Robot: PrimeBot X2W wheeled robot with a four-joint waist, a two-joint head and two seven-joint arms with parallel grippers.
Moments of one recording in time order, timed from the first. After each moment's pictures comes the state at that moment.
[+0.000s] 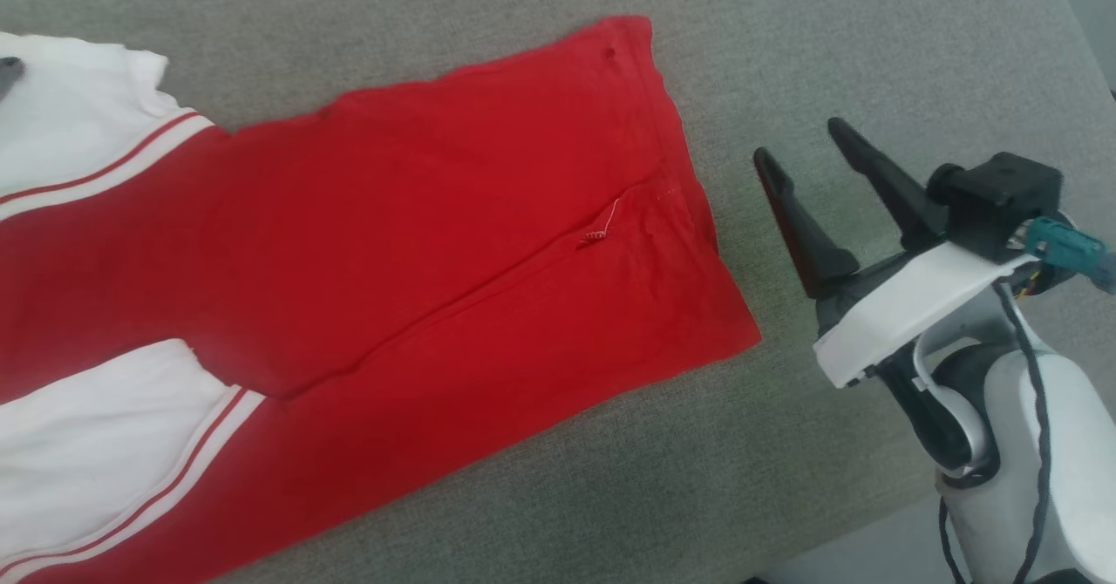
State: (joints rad) left arm -1.25 0.87 -0.87 0.71 -1.05 0.03 0.64; right arm -0.39 -0.20 0.20 -0.08 0.38 0.13 0.20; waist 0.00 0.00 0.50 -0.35
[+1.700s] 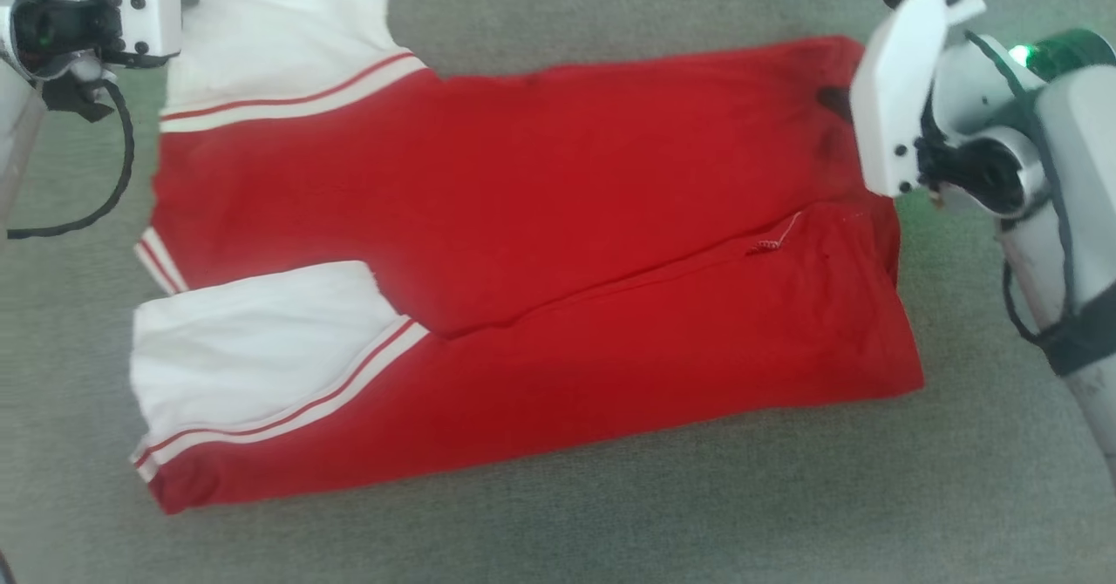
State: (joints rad) left arm -1.44 0.54 -0.91 0.96 -1.08 -0.09 0.72; right arm -0.99 -0.34 0.42 0.51 0.61 0.13 0.82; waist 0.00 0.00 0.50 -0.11
